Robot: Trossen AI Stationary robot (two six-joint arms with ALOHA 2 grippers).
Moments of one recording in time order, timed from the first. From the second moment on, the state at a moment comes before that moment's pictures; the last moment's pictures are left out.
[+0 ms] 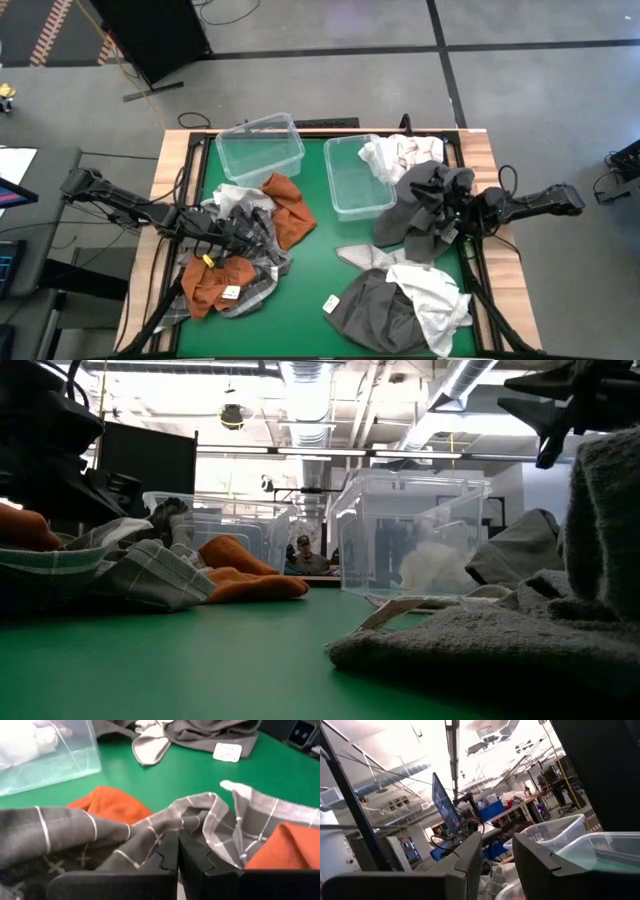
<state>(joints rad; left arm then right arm) -0.30 0.52 0.04 0.12 -0.15 0.06 0.17 0.18 0.04 0.55 0.45 0.32</state>
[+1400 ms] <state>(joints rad) -0.30 0.52 0.04 0.12 -0.14 0.06 0.14 0.22 0.04 0.67 0.43 0.27</state>
